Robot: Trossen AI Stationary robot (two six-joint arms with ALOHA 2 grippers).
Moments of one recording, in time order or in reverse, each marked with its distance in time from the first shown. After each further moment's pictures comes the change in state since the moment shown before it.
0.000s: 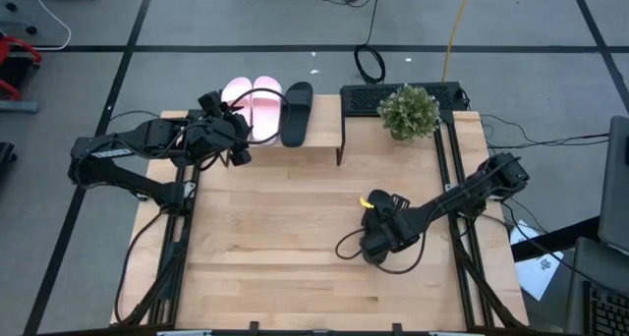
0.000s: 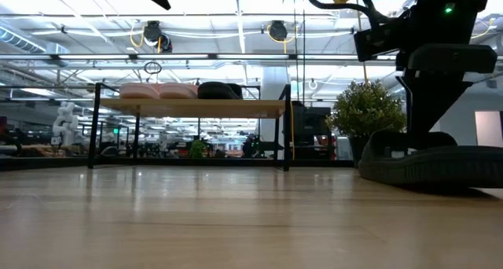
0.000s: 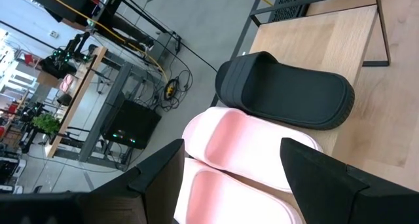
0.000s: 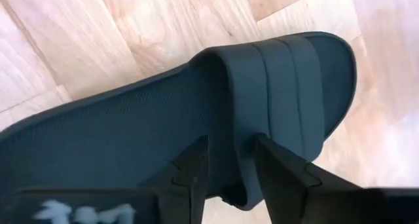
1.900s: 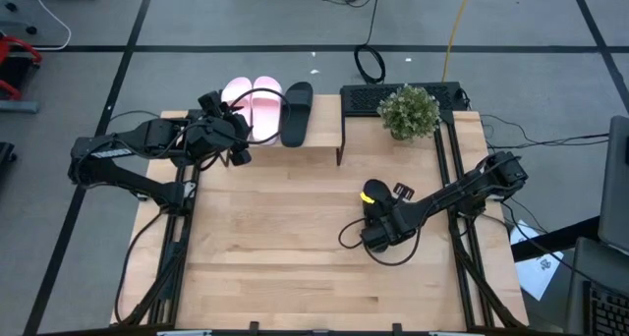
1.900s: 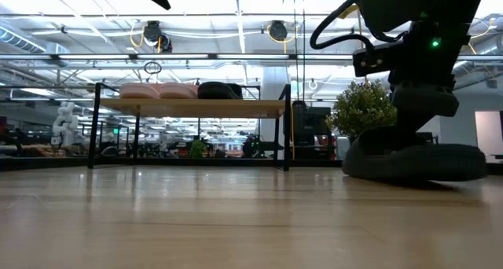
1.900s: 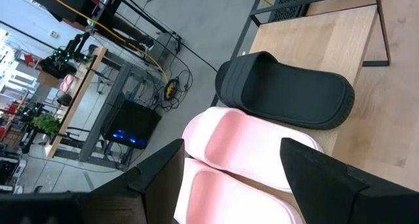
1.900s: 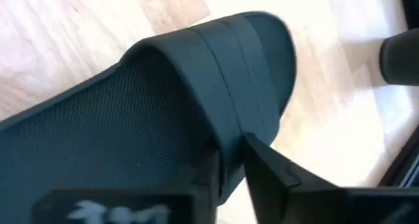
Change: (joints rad) left arm 0.000 0.000 0.000 0.000 0.000 0.001; right arm -0.060 0.001 -0.086 -0.026 0.205 0.023
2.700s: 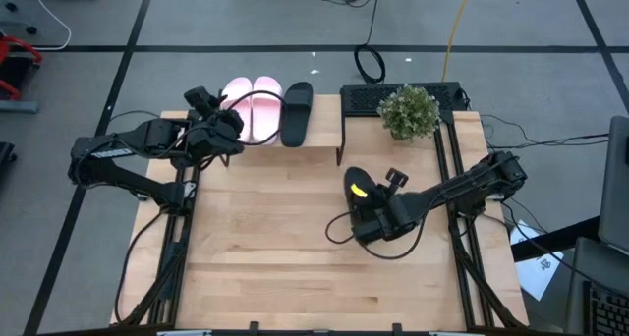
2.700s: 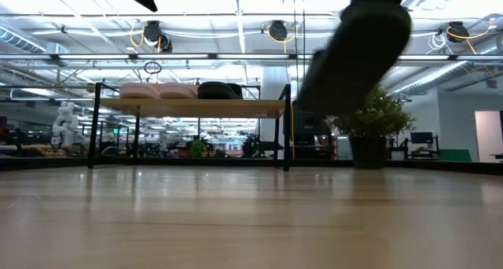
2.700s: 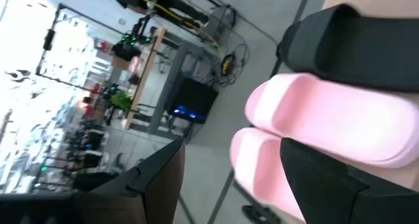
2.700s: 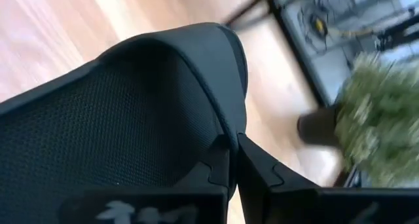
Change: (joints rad) left arm 0.000 0.000 0.000 -0.093 -0.256 0.026; right arm -0.018 0.000 0.359 -0.261 0.232 -0.054
